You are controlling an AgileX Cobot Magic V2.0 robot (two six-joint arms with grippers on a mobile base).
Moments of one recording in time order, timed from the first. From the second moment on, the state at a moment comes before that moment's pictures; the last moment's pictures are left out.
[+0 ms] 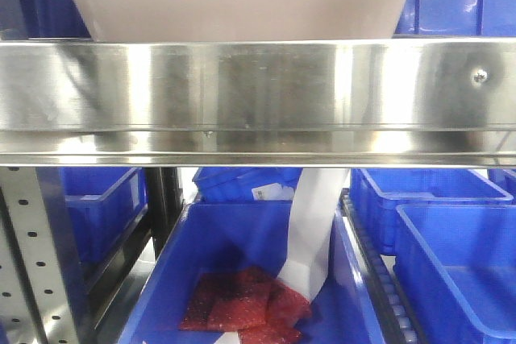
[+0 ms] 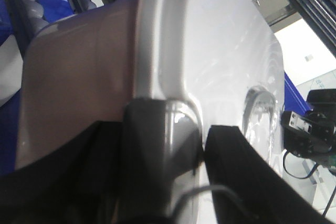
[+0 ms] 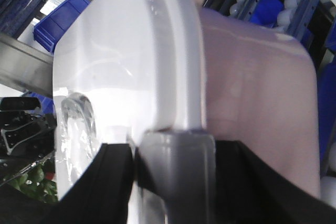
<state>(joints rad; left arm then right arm) 0.07 1.55 -1.28 -1.45 1.03 0.79 -0.09 1.54 -1.30 1.40 1.01 -0.66</state>
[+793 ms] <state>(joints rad) 0.07 1.55 -1.29 -1.49 1.01 0.72 -0.07 1.56 -1.30 1.43 0.92 -0.57</state>
